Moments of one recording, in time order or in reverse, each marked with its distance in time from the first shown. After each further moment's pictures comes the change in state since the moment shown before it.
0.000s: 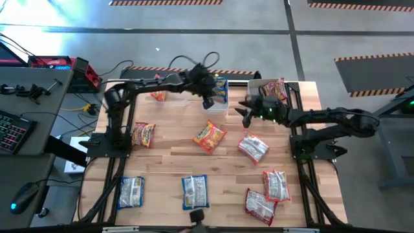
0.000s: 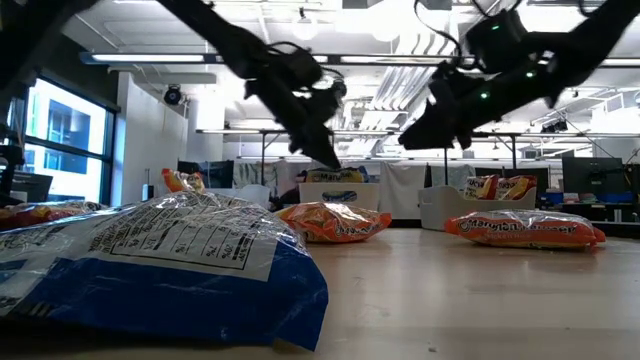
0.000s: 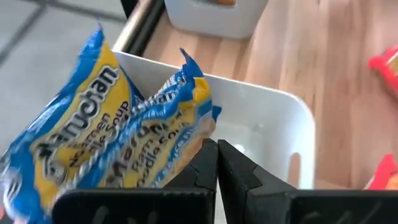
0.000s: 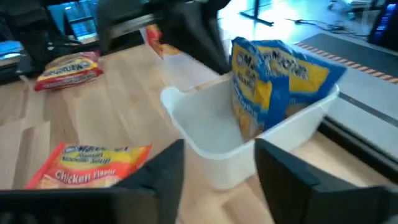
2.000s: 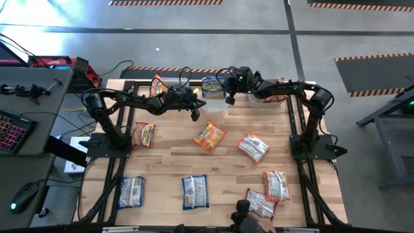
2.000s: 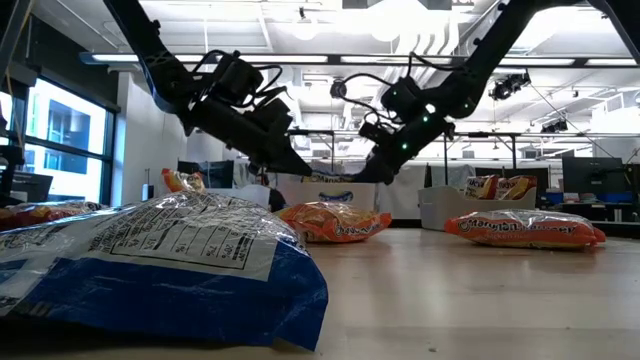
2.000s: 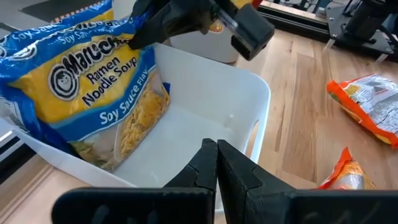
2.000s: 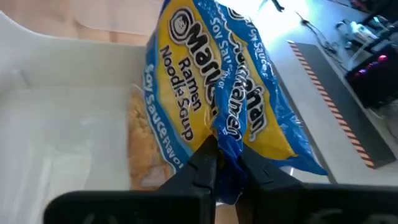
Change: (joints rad) left arm -0.034 -0.217 -0.683 0.811 -0.007 -0.232; right arm -0.281 0.650 0.598 -0.189 -0.190 -0.656
